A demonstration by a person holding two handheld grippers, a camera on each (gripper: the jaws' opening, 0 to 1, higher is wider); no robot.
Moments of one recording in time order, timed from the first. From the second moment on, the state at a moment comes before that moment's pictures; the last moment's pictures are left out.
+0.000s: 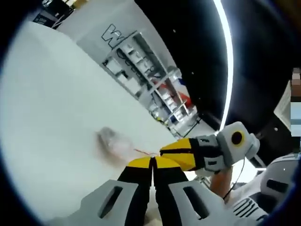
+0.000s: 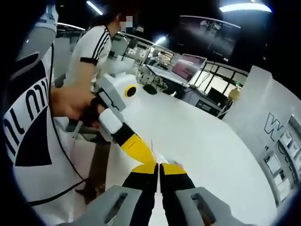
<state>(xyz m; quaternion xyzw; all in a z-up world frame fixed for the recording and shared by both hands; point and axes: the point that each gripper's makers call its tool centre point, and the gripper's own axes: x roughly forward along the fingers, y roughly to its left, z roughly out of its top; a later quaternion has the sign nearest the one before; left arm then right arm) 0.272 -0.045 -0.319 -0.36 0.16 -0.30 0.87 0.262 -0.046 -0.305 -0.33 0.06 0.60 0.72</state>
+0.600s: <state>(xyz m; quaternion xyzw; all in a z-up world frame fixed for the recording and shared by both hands) 0.268 -0.046 -0.322 -0.31 0.16 -0.30 0.89 0.258 -0.046 -0.316 -0.31 0.09 0.62 0.71</state>
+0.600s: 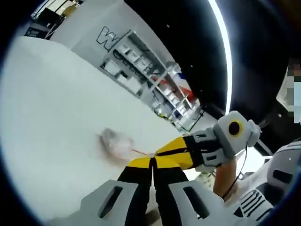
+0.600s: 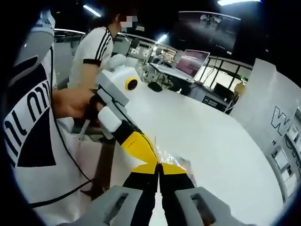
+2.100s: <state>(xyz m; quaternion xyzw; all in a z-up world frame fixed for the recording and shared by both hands) 0.265 -0.060 -0.330 -0.28 0.19 -0.32 0.89 0.287 -0.050 -0.315 -0.38 0.00 0.51 0.77</state>
